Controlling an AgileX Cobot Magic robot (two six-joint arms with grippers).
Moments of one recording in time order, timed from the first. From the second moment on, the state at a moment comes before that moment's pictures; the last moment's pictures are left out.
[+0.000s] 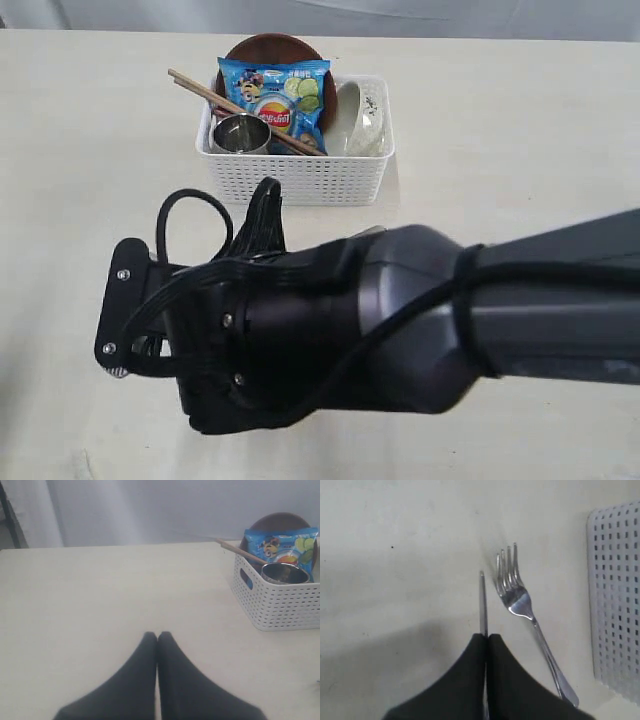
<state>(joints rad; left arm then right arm) -0.13 0.00 0.00 0.02 0.33 -0.02 1.32 1.85 -1.10 -0.78 0.75 0.40</state>
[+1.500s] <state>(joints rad) -0.13 0.00 0.00 0.02 0.33 -0.02 0.93 1.92 -1.27 -0.04 1.09 -0.25</state>
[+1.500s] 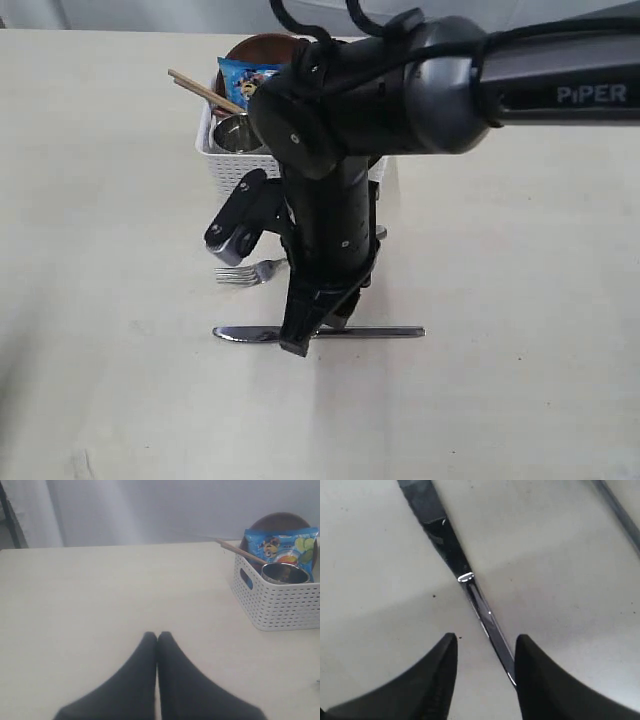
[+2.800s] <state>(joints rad) -0.13 0.00 0.00 0.02 0.33 -0.02 0.93 2.00 -1.17 0.02 0.94 -0.61</state>
